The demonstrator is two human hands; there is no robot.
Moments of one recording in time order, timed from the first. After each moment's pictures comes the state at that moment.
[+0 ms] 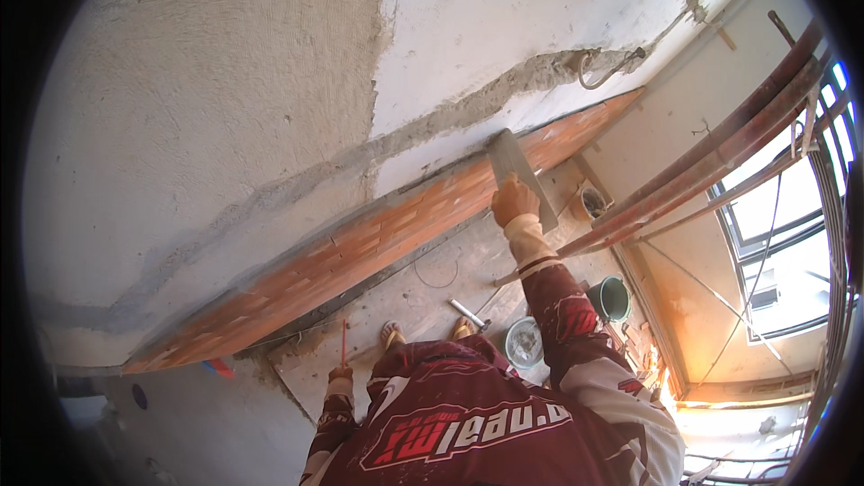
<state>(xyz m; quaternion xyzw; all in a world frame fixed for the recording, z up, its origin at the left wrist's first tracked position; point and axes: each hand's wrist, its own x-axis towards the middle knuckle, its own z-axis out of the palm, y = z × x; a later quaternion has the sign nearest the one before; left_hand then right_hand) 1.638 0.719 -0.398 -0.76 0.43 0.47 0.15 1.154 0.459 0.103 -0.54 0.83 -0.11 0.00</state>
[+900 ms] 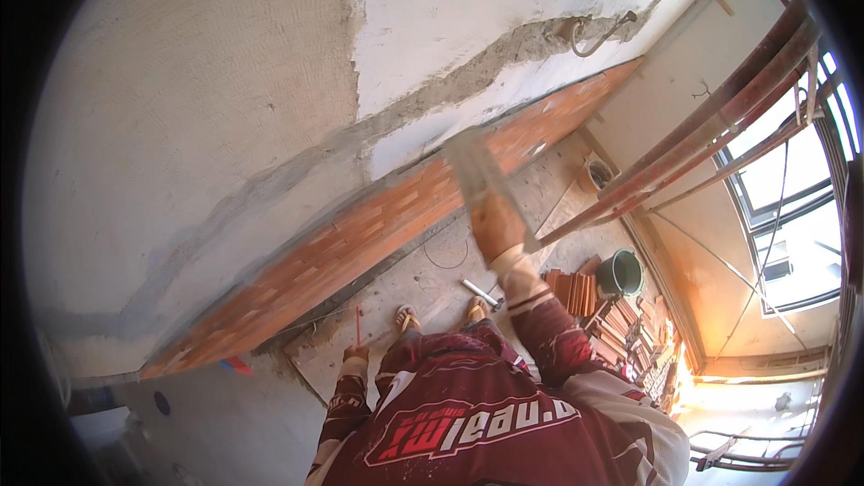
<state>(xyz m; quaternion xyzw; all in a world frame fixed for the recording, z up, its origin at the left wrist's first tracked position) 1.611 0.695 -0.322 -0.74 0.46 0.49 0.04 1.213 0.542 0.073 -0.57 0.79 -0.22 0.02</state>
